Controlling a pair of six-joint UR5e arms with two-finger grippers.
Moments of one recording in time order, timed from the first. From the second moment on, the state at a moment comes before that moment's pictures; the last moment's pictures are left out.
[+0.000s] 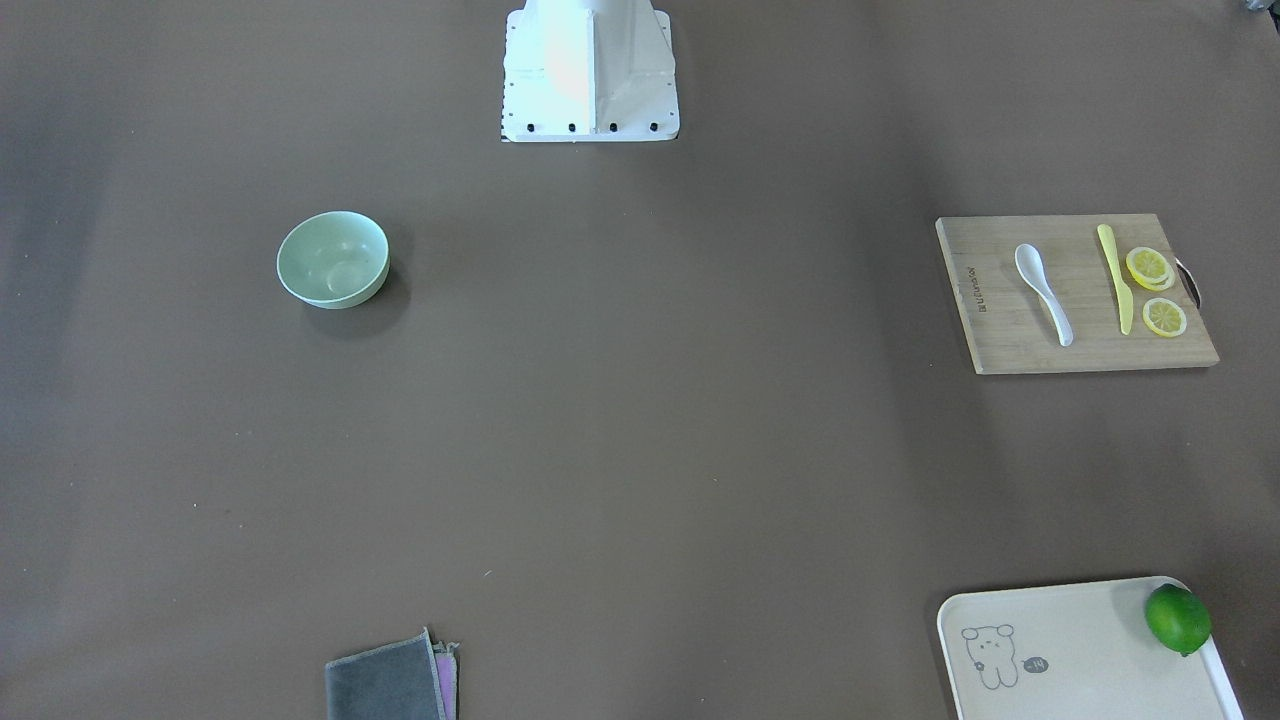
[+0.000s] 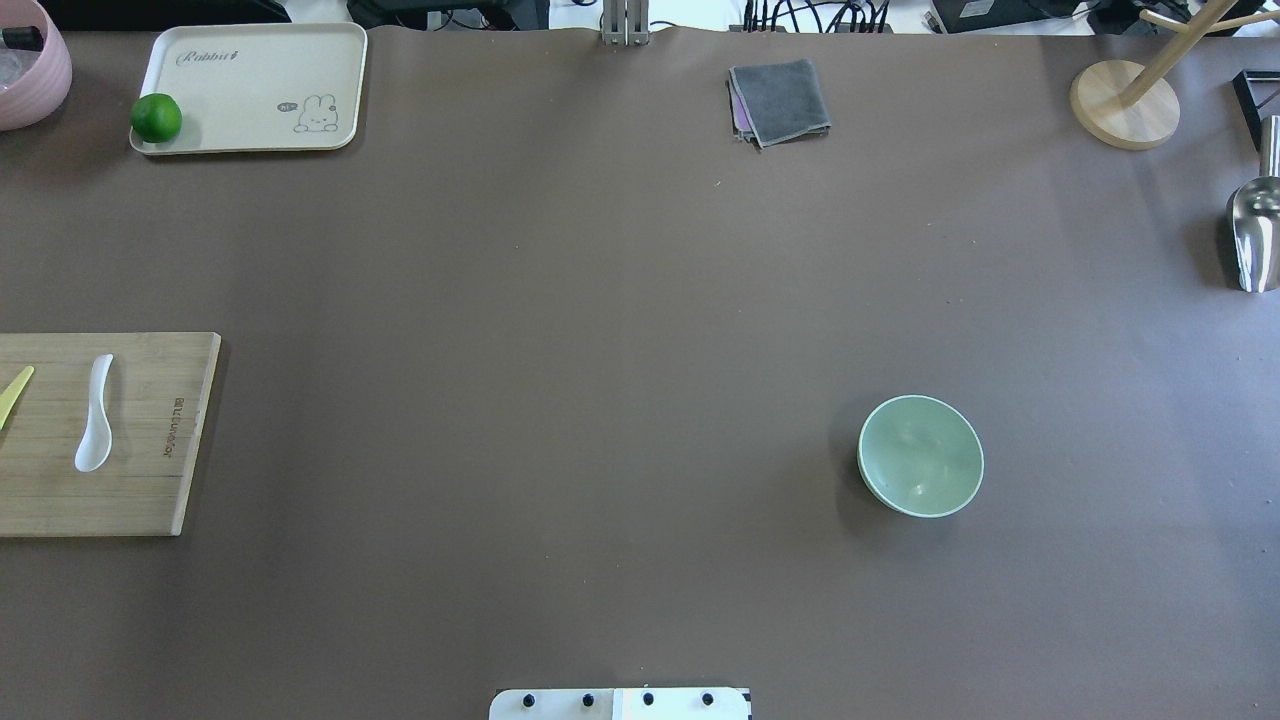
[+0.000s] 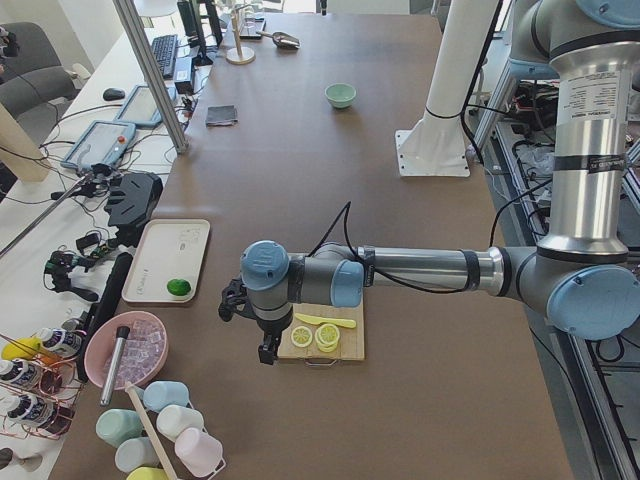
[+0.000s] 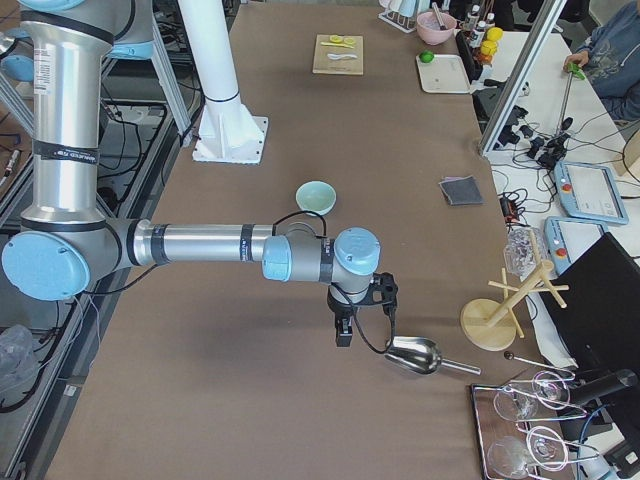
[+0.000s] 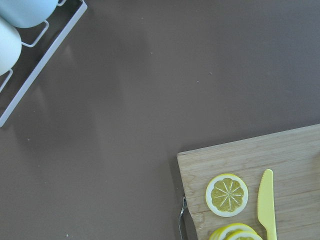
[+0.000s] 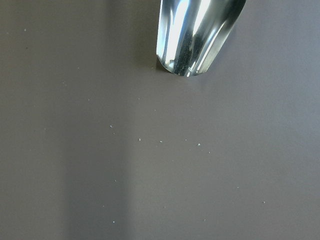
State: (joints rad) left arm -1.57 -1.53 -1.62 -1.63 -2.34 0.14; right arm 1.51 -1.67 1.71 -1.61 2.33 -0.04
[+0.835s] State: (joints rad) left arm -1.57 -1.53 -1.63 -1.60 -2.33 0.13; right arm 1.51 -1.67 1.71 -1.61 2.35 -0.04
